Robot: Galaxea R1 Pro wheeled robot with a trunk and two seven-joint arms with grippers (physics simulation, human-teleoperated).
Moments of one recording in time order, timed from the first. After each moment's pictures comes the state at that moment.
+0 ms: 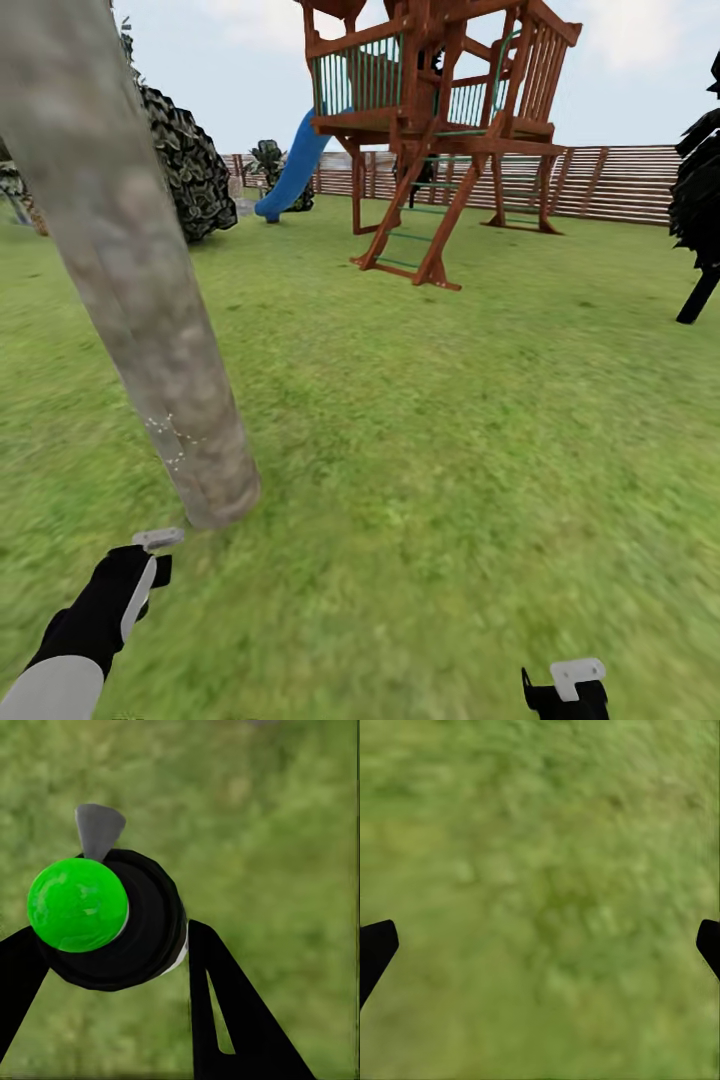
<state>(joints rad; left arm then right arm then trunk) -0.54 0.15 0.23 -0.84 -0.03 0.73 0.20 -0.38 -0.11 -0.42 -0.17 0.58 -0.48 -0.14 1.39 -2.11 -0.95</state>
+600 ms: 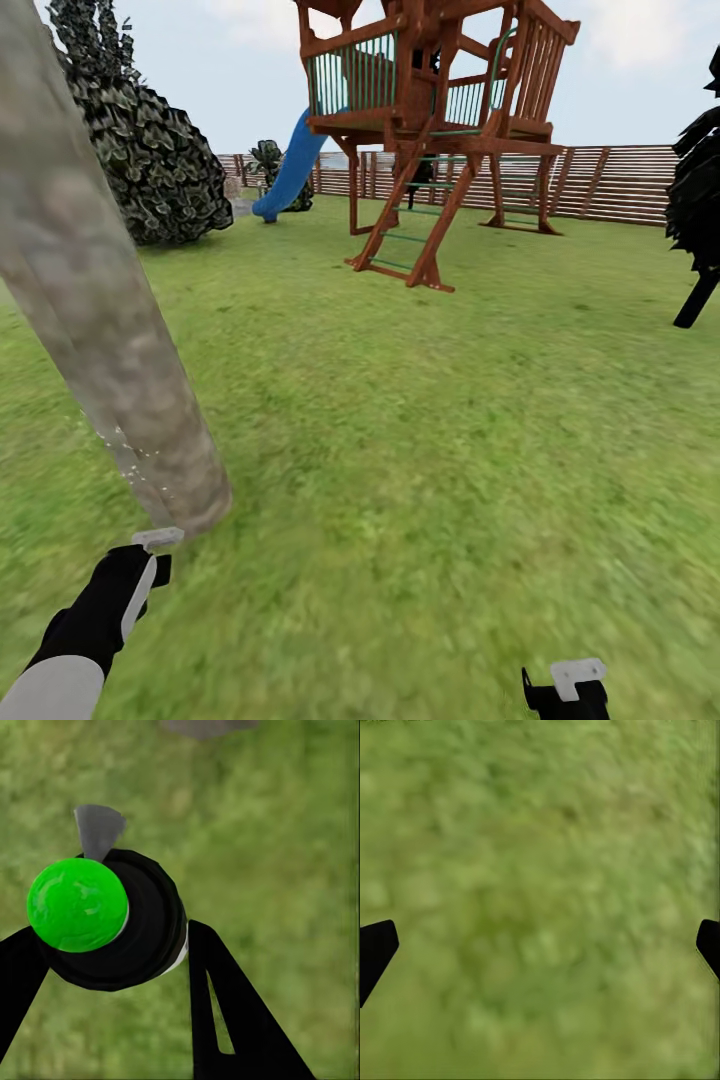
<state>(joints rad) -0.54 0.15 0.24 -0.85 -0.03 0.73 0.21 -0.38 -0.11 -0.42 -0.17 0.58 -0.48 -0.14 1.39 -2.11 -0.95</state>
